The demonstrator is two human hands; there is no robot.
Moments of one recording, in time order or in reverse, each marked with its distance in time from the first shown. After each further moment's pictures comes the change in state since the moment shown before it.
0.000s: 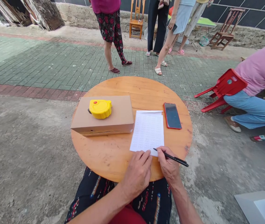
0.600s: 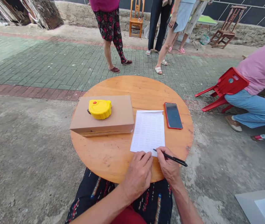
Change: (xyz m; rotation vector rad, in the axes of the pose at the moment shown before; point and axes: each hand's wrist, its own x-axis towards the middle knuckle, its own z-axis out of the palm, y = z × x) left_hand 0.000 0.000 0.000 -0.019 -0.020 -0.004; right_hand 0.002 0.000 0.001 -0.076 -0.047 -0.040
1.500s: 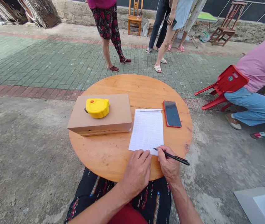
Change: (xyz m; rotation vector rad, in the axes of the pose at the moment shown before) left_hand 0.002 0.000 0.000 0.031 0.018 -0.001; right_hand -0.004 0.005 0.000 0.085 0.055 0.085
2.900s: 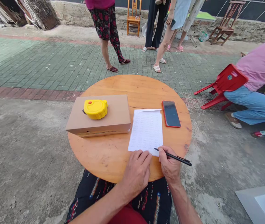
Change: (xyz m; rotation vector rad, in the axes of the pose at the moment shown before) left_hand 0.002 0.003 -0.003 0.005 -0.037 -0.019; right_hand -0.003 0.006 0.000 0.062 0.058 0.090
